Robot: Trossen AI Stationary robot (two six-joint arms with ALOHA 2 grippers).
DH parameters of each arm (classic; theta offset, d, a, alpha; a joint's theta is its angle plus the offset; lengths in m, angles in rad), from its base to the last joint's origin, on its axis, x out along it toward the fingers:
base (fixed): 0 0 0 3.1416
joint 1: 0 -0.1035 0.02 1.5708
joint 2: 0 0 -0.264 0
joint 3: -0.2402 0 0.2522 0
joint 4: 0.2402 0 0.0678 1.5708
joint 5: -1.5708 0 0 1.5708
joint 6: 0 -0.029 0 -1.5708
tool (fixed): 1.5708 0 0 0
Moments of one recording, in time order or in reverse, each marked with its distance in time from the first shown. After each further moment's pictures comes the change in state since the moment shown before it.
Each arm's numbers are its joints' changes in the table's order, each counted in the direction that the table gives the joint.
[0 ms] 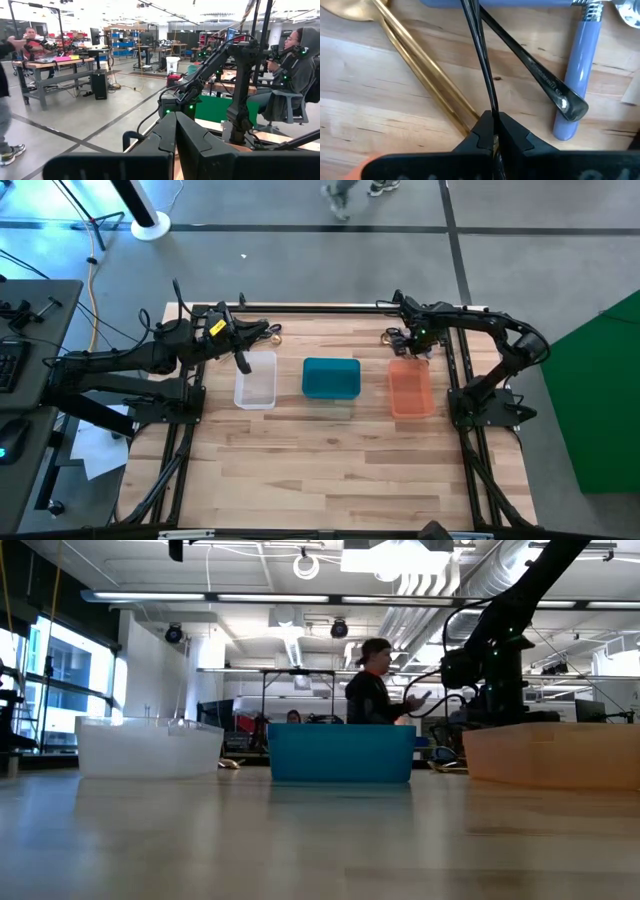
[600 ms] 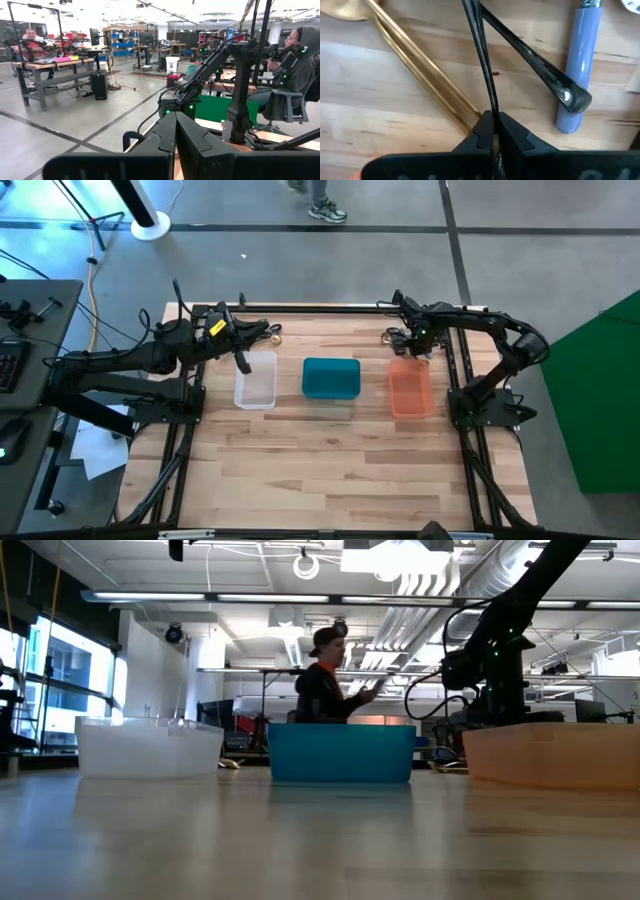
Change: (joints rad) left arm 0.000 0.000 0.000 0.000 -0.004 -0.003; right arm 0.000 0.004 0.002 0.009 0.016 -0.052
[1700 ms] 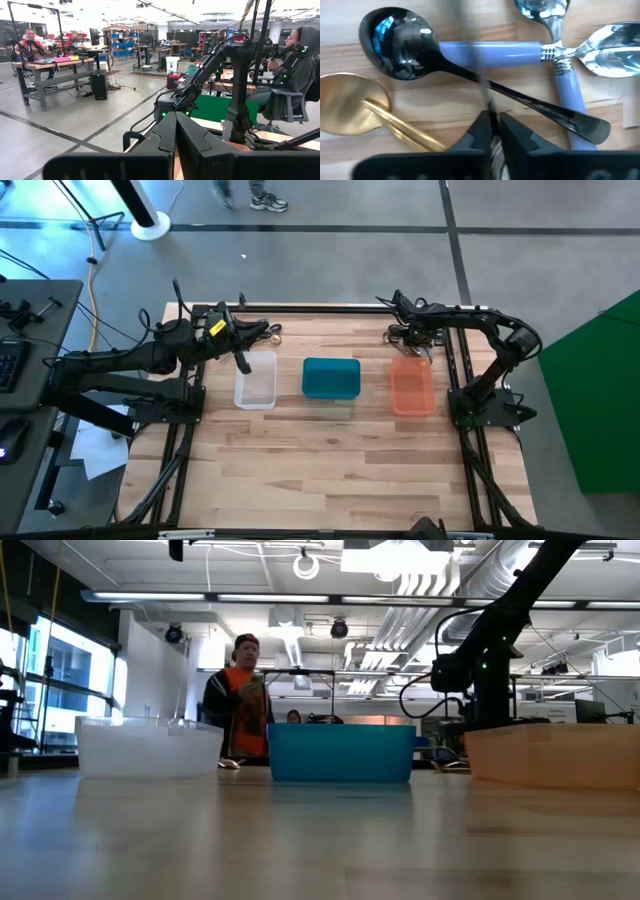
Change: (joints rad) left arm 0.000 0.000 0.000 0.000 0.000 -0.005; right arm -0.016 0.075 -0.006 -0.164 -0.205 -0.265
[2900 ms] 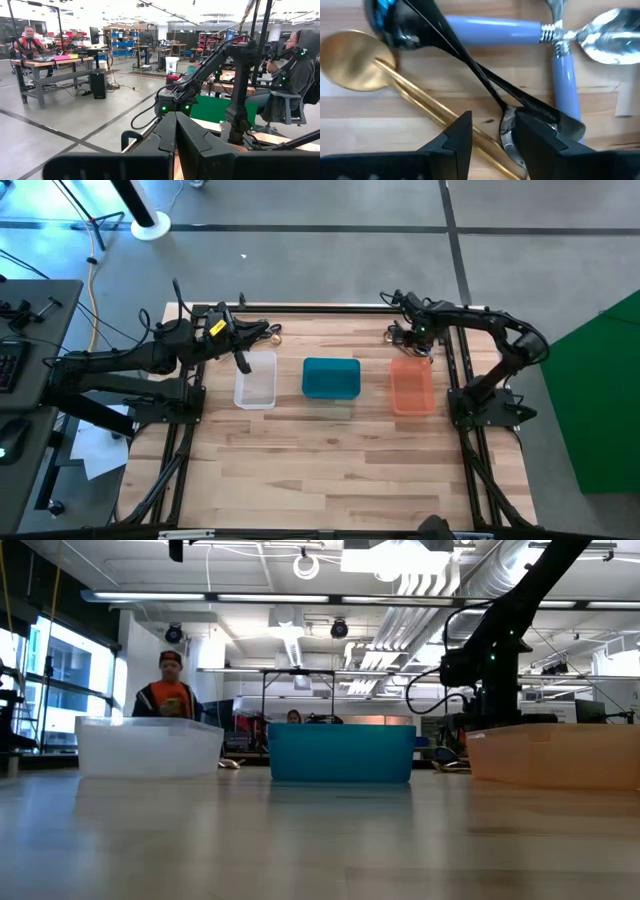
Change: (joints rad) left arm 0.000 0.000 0.000 0.000 0.000 0.019; right arm 0.045 -0.062 0.004 0.051 0.126 0.117
